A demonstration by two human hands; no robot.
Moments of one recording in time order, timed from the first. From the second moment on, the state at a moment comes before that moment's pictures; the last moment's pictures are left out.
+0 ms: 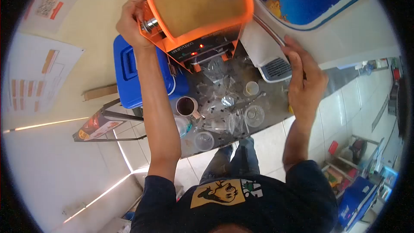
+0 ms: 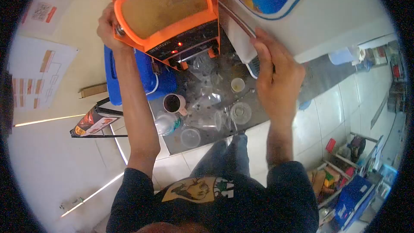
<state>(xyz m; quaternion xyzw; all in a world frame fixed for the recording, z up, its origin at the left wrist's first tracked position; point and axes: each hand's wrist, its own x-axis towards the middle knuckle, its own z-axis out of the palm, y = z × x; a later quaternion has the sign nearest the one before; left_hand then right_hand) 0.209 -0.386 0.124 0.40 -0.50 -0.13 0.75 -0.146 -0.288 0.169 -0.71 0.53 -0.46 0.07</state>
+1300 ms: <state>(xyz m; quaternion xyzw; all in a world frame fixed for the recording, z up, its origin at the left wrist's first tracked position) 0.221 -0.387 0.116 0.42 -0.60 -0.03 0.68 -0.145 -0.284 0.126 -0.71 0.62 -0.32 -0.07</state>
